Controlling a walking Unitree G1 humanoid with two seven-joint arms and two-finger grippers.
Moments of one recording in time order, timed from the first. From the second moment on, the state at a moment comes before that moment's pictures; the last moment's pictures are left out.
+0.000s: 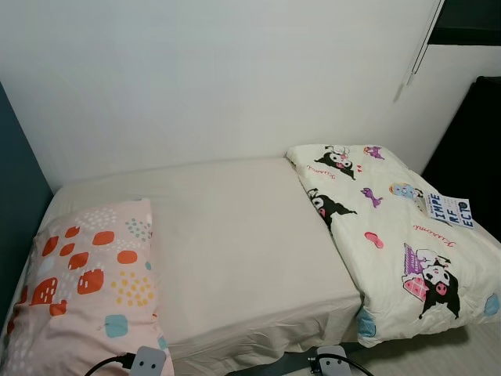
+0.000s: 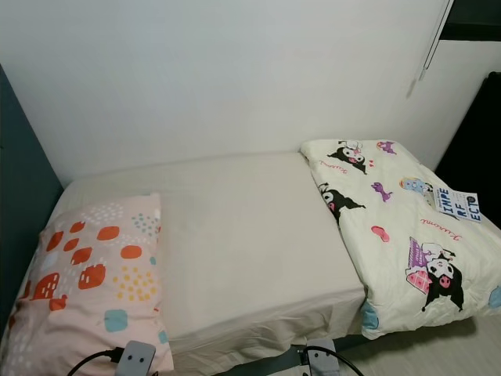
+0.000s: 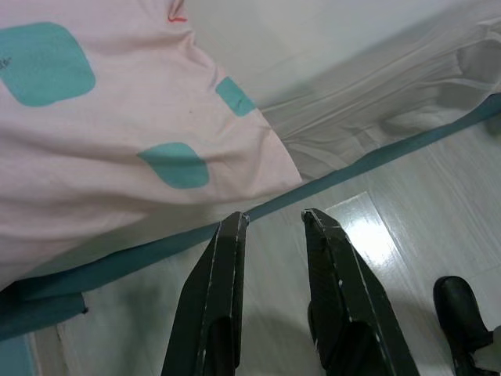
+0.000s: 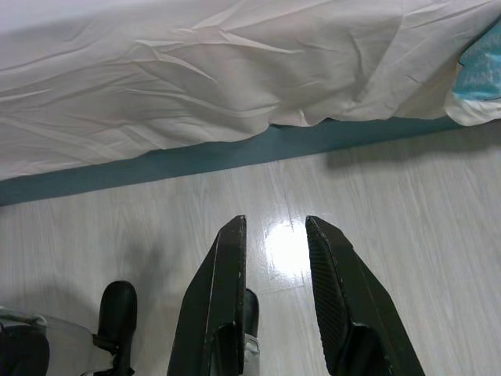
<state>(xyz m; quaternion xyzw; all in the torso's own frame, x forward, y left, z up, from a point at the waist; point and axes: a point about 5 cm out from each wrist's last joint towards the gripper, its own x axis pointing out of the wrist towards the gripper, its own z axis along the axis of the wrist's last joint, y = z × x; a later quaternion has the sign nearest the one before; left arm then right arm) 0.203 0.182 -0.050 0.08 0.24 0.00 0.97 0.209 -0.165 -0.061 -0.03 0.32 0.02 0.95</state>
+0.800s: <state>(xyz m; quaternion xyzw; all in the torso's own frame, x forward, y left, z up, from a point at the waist) 0.201 0.181 -0.051 0.08 0.25 0.00 0.97 0.209 -0.163 -0.062 -0.03 0.32 0.02 0.95</state>
